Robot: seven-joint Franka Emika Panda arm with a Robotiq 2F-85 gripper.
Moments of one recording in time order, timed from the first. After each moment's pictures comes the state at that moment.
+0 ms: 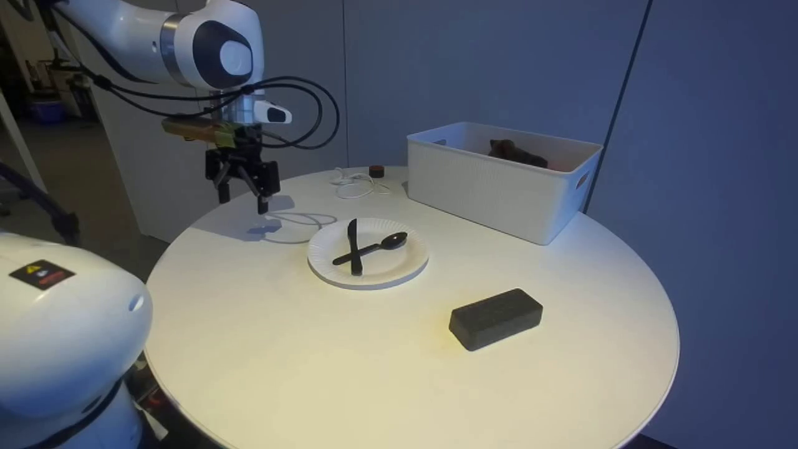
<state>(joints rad) 0.14 -0.35 0.17 -2.53 0.13 2.12 0.15</state>
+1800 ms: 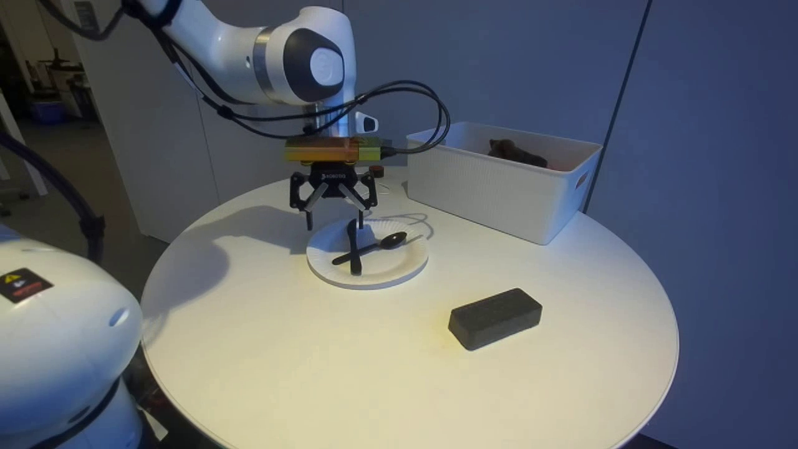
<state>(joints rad) 0.03 -0.32 -0.12 -2.54 -0.14 2.16 -0.52</state>
